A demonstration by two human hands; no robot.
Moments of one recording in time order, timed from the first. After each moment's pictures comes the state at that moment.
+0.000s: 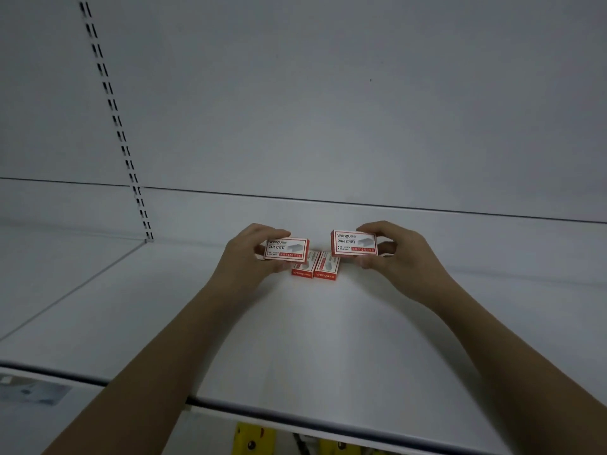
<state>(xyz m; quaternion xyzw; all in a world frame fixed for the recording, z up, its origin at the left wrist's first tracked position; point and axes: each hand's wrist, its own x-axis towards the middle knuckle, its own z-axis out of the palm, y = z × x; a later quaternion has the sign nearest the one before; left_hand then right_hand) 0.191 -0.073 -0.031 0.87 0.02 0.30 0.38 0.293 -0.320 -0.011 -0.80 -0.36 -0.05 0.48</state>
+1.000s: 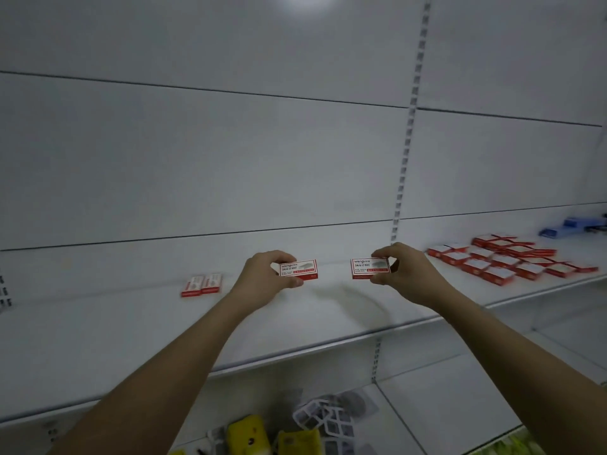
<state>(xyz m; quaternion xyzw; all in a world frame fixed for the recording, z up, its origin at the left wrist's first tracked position) 0.164 -0.264 0.018 0.87 -0.12 0.13 0.46 0.154 -0.549 0.035 -0.94 -0.10 -0.19 0.27</state>
